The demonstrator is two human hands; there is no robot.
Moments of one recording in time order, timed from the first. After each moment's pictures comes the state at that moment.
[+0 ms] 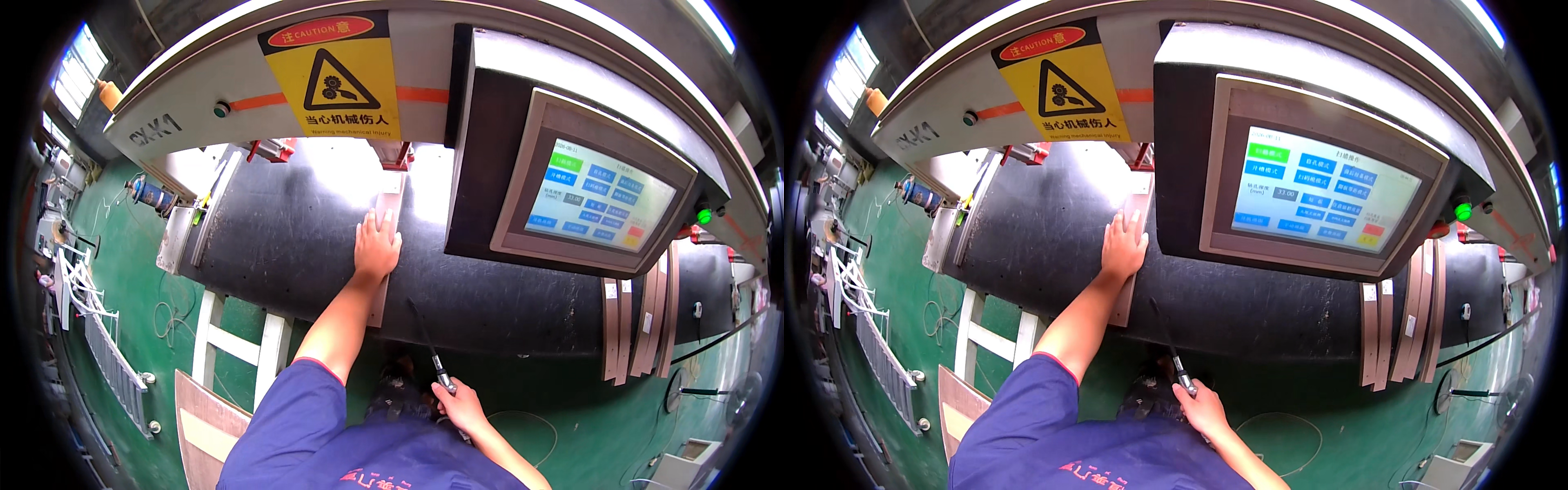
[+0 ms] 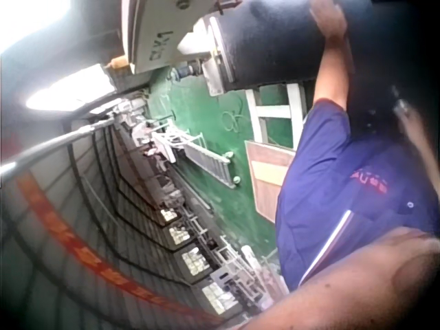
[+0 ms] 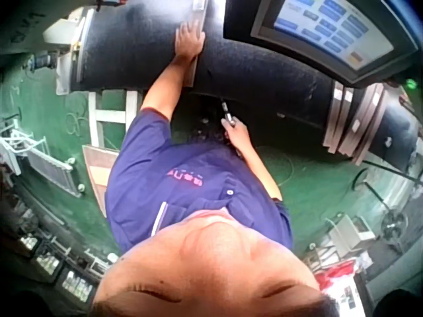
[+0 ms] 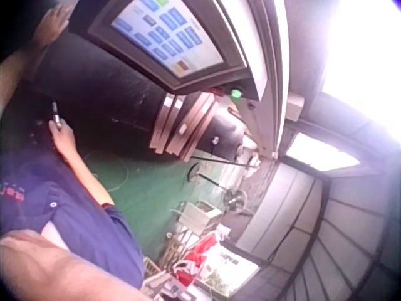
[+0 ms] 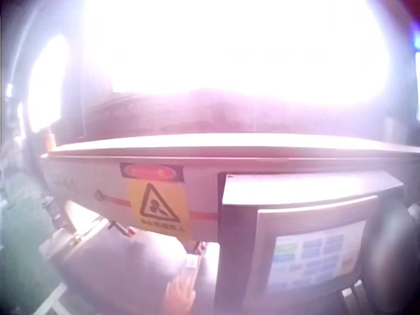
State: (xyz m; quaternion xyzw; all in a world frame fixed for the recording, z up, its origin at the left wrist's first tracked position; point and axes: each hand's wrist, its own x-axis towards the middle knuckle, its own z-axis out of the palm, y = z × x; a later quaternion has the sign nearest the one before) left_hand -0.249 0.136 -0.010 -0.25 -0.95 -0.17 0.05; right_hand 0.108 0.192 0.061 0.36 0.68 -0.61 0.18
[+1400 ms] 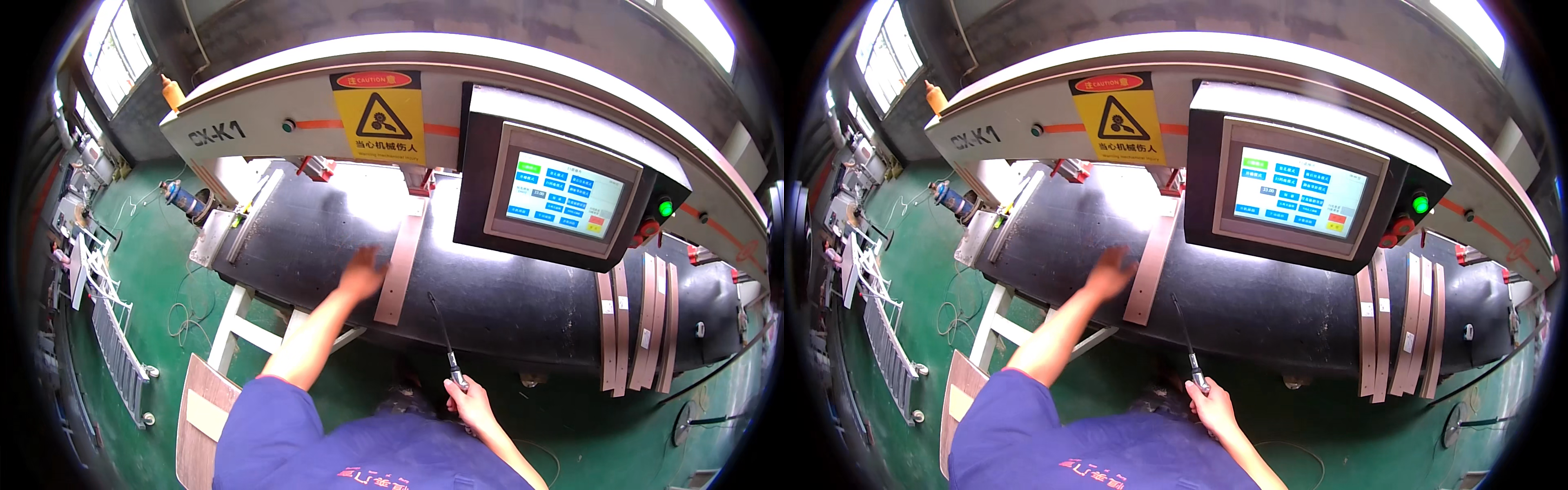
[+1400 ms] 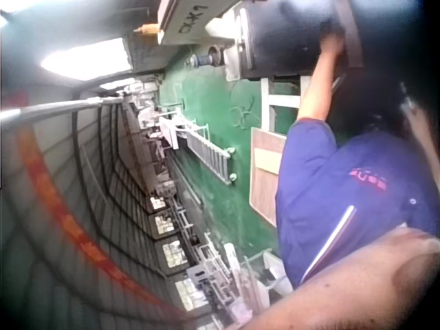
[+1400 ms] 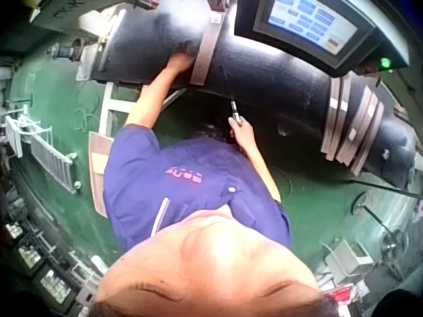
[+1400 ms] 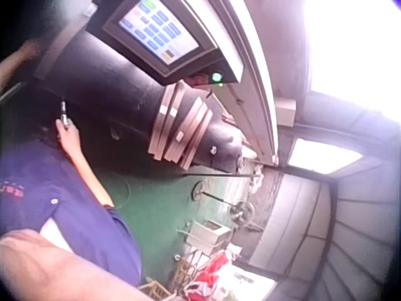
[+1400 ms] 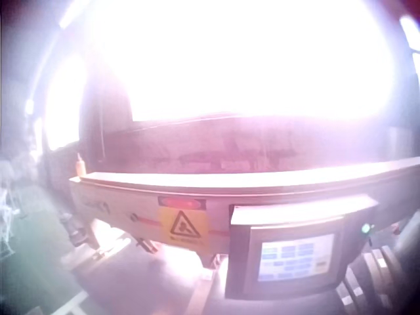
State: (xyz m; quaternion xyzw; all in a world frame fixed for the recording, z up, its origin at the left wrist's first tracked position) left_hand -0.226 0.033 0.046 -0.28 -0.94 -0.19 0.00; right_hand 0.124 0.194 0.089 0.32 0.65 -0.68 0.12
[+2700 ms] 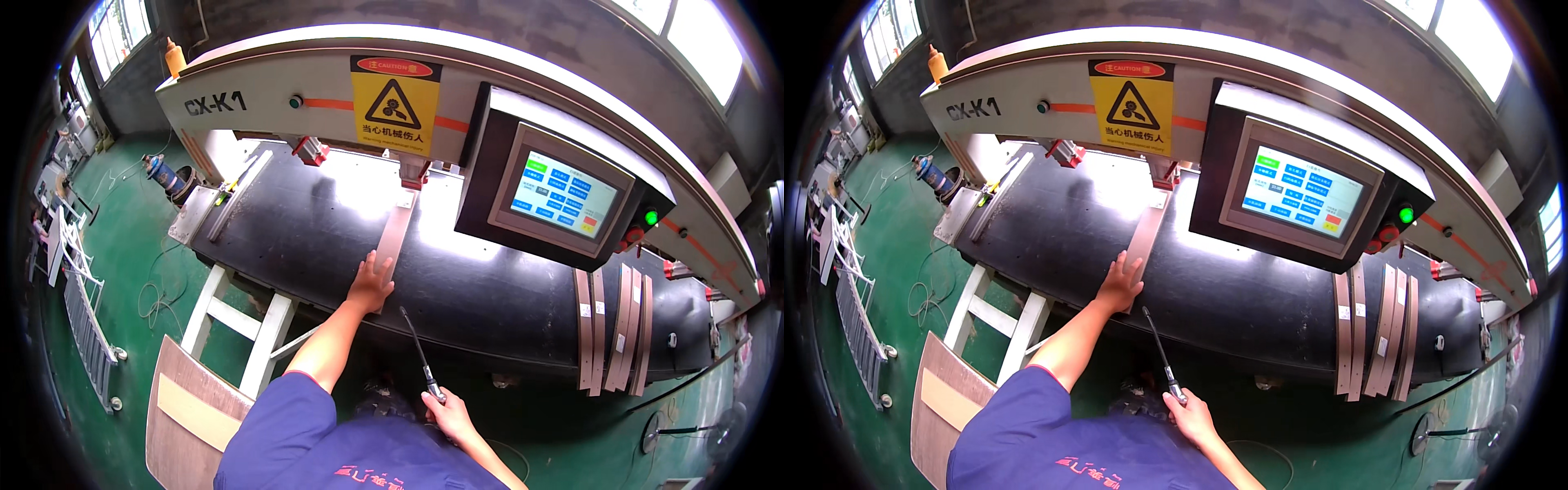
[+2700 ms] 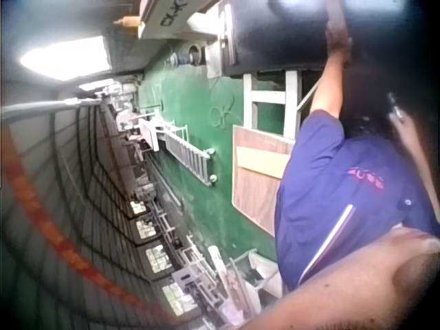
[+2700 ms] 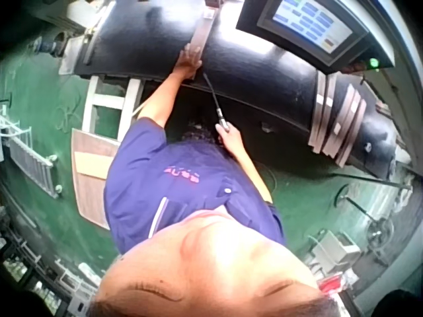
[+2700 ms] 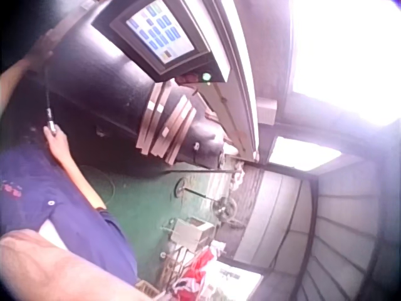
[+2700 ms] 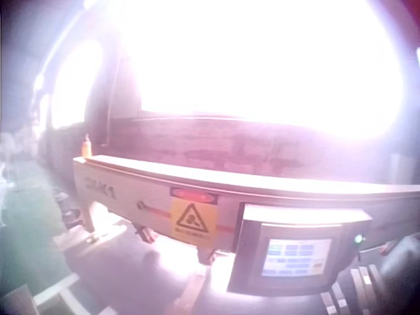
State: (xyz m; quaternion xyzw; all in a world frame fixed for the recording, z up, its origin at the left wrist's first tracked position) left_hand -0.172 0.051 -0.021 -0.30 -0.93 -0.19 -0.03; right_hand 0.155 0.167 0.104 0.32 0.69 -0.64 0.16
